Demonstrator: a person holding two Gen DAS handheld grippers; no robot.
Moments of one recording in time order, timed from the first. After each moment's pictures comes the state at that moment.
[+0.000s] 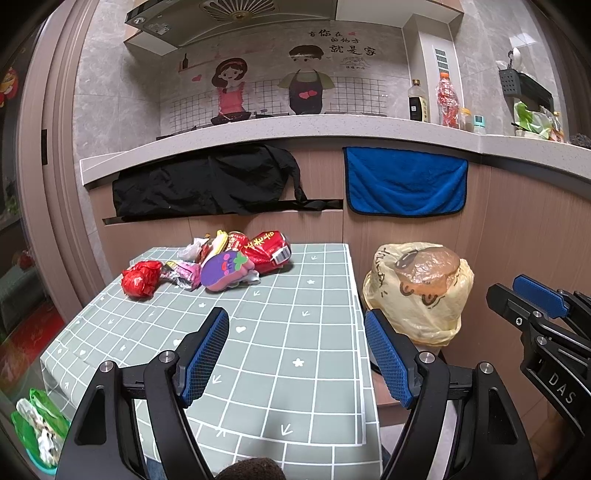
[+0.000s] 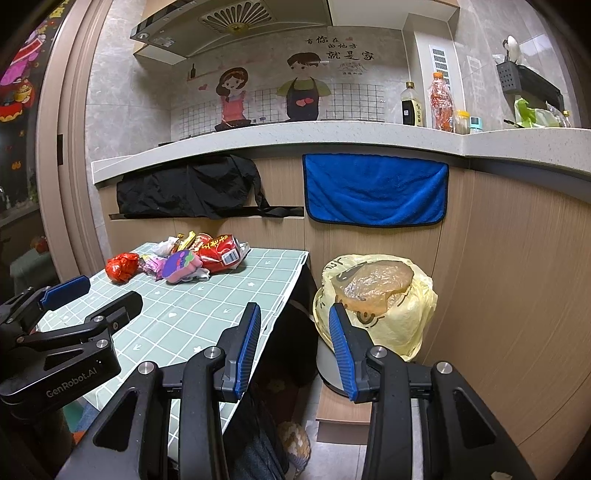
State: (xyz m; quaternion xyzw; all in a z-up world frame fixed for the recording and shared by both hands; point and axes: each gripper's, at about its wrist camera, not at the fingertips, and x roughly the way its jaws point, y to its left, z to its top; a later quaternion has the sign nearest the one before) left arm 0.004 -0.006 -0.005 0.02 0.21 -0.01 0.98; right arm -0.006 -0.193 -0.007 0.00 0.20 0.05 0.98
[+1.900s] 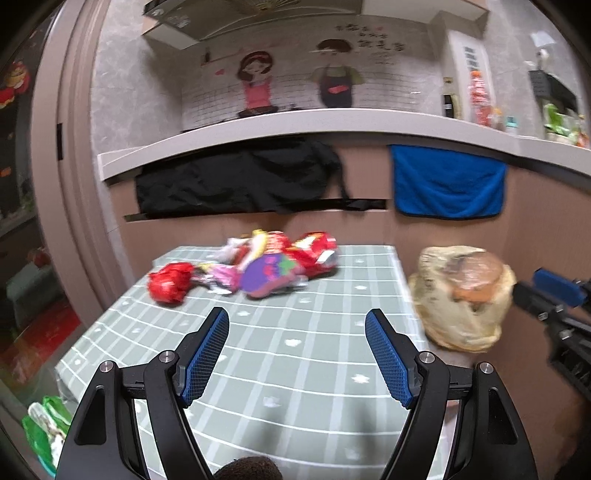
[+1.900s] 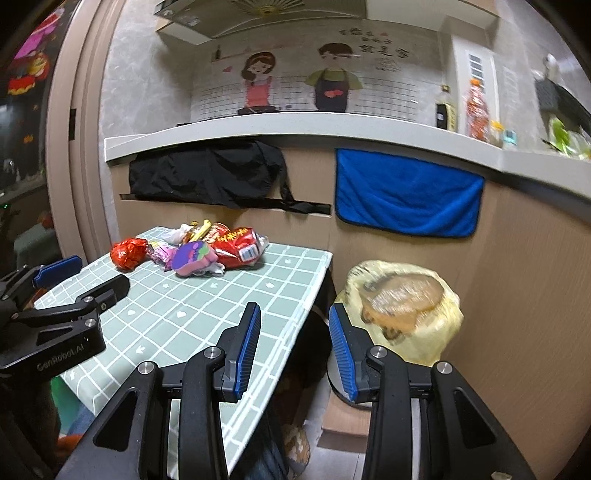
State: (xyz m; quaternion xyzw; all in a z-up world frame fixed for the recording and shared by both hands) left arm 0.045 0.048 -0.007 0.02 0.22 0.04 0.97; right arm 0.036 -0.152 -0.006 -0.04 0.21 0.08 0.97
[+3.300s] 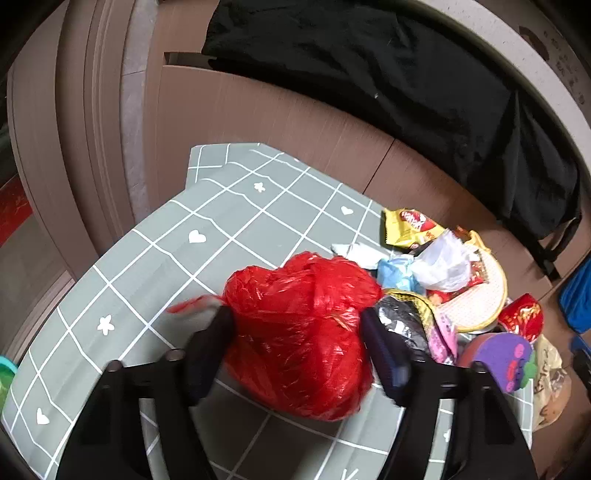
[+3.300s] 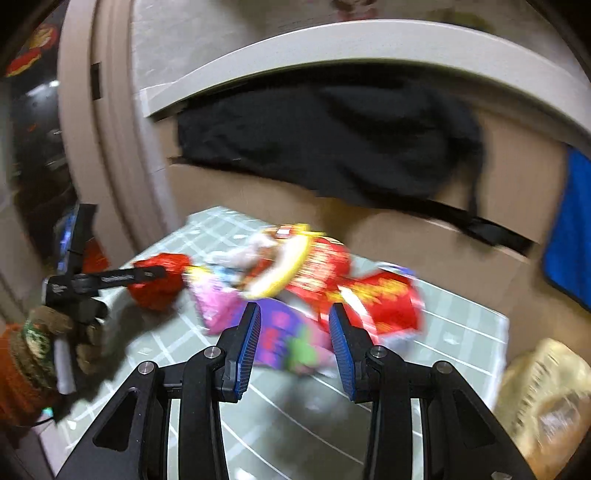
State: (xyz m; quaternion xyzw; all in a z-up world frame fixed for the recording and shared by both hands) left arm 0.316 0.367 -0.116 -0.21 0.38 0.07 0.90; right arm 0.307 0.035 -0.029 -0.07 0.32 0.26 0.91
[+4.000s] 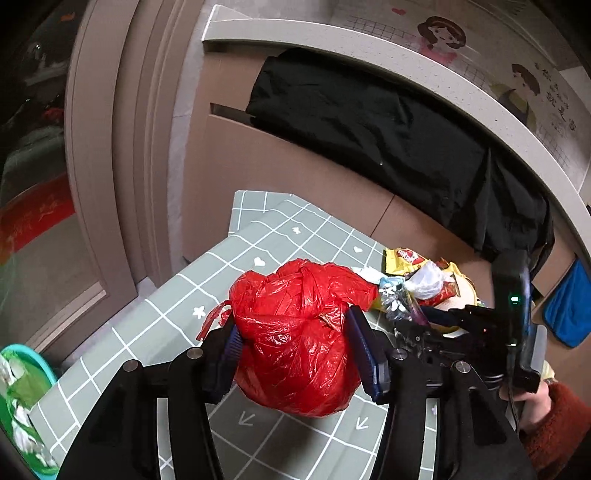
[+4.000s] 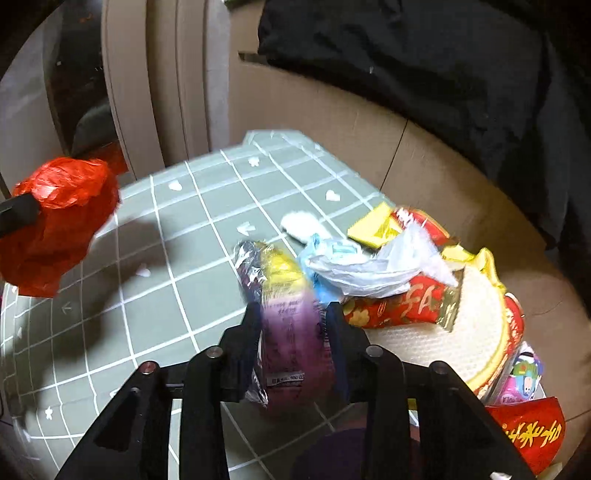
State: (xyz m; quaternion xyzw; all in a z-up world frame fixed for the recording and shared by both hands) left arm 0.228 0.385 -0.067 -0.22 0.31 0.11 0.92; right arm 0.390 0.202 -0.109 -0.23 0.40 0.34 0.82
